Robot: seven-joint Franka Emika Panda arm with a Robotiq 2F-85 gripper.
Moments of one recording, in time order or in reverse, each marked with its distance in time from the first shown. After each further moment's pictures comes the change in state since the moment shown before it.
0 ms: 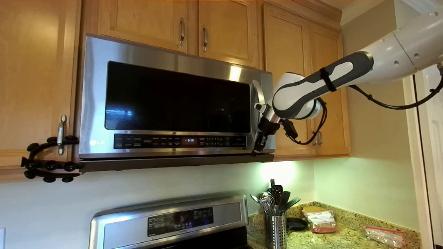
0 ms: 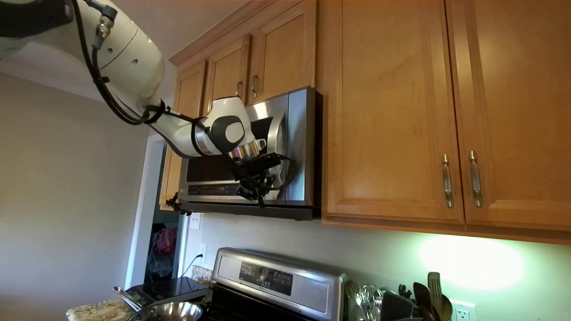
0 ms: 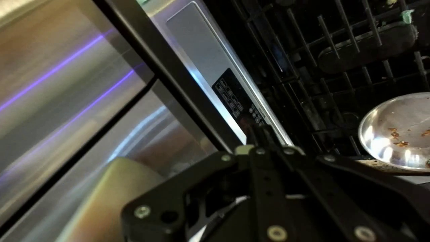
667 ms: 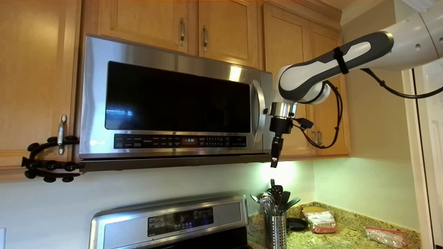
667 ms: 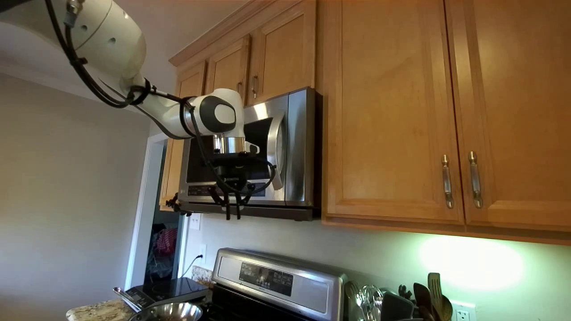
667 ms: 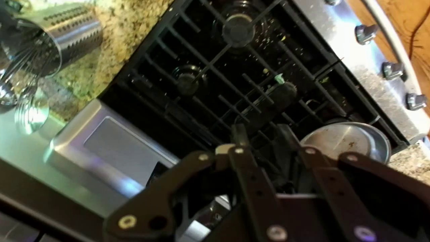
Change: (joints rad) arm -0.011 -0.099 0.033 0.006 0.038 -0.511 0.253
